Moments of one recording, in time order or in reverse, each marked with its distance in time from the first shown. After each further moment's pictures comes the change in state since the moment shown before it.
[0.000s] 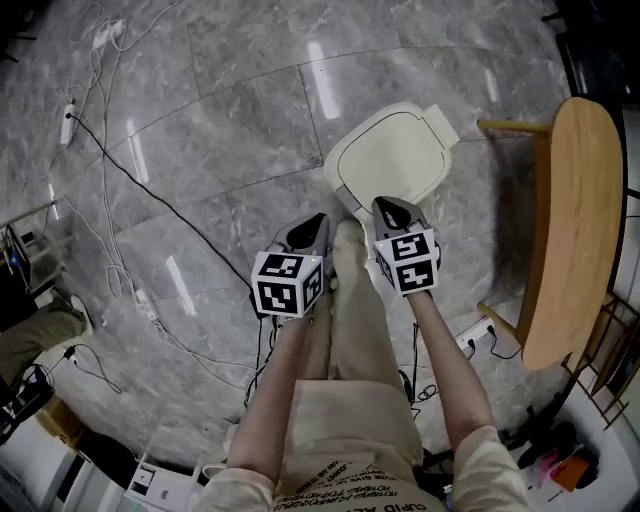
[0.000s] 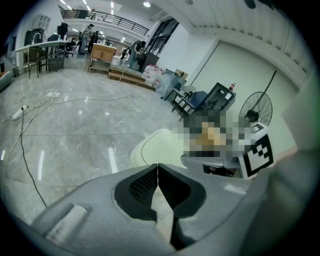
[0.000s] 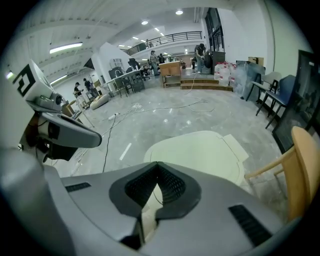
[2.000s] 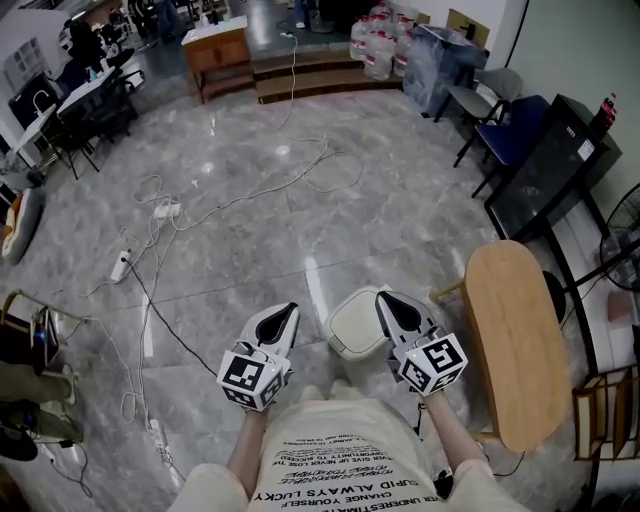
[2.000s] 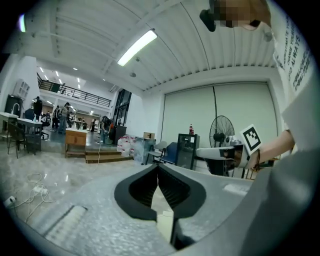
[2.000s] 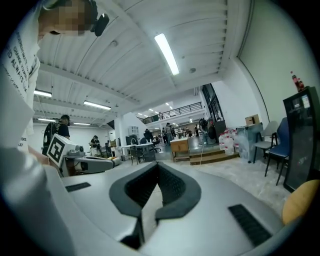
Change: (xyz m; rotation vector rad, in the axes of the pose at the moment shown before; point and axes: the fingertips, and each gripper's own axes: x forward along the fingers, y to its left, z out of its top) left arm -0.303 -0.128 0.226 0.488 -0.696 -0.112; right arm -0.353 0.052 0.258 -0.052 -0.836 0.089
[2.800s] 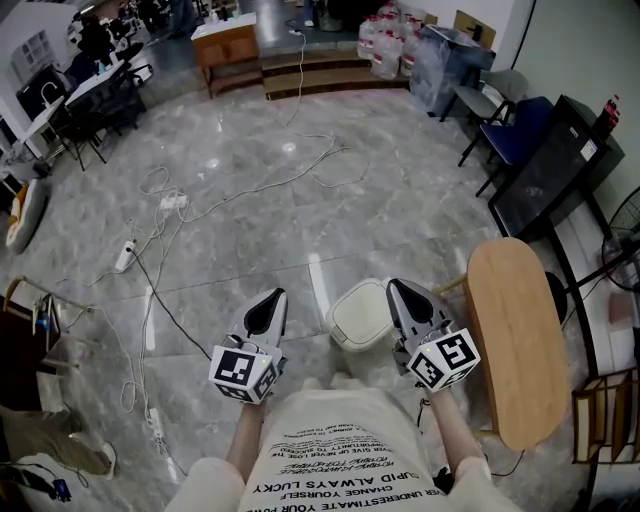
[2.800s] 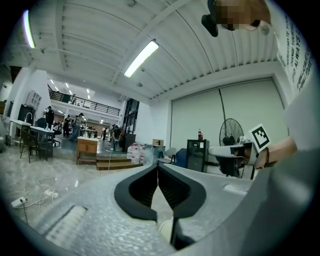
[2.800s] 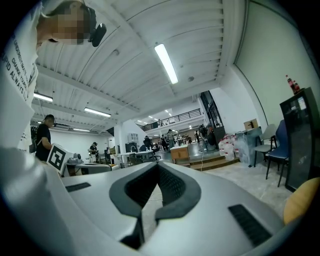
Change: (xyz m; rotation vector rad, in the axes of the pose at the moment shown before) left arm -0.036 0.012 0.023 0.015 -0.082 0.124; right arm -0.023 0.014 0.032 0.003 -0.096 0.004
